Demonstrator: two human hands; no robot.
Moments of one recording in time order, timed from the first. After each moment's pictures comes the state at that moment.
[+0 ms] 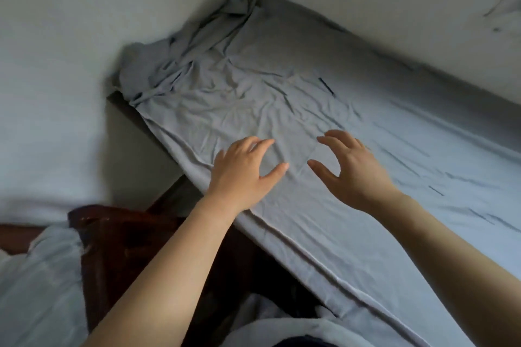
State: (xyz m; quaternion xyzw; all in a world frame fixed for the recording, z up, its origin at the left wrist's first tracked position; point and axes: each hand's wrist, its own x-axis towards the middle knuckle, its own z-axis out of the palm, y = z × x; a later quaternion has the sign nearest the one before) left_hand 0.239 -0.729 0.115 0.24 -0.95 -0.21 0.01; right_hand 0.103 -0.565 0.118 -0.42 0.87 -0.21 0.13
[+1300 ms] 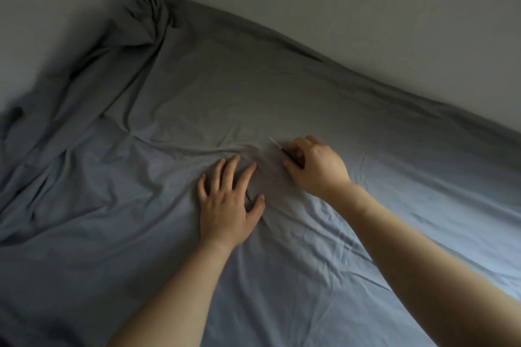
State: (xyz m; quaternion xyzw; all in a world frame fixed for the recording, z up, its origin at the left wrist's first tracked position) left_hand -0.026 -0.891 -0.096 0.22 -0.97 -0.11 0.03; right_hand -0.174 -0.764 -0.056 -0.30 0.91 -0.23 0.15
